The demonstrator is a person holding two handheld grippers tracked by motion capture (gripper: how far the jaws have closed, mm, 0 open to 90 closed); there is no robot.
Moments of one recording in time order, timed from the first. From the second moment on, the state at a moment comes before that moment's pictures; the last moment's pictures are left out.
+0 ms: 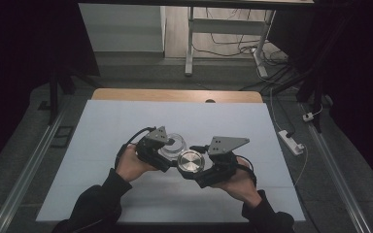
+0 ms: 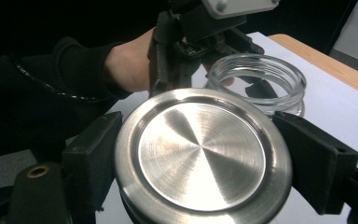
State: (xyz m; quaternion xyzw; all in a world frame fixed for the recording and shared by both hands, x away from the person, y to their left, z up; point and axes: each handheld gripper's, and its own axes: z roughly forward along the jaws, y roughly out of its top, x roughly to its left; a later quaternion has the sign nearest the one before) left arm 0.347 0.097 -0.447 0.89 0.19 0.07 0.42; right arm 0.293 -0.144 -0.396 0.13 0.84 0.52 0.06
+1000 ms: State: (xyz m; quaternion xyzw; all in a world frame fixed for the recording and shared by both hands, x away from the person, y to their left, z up) left arm 0.358 0.082 -0.445 0.89 0.18 0.08 0.41; right arm 0.284 -0.136 -0.416 0.13 0.85 0.50 0.09
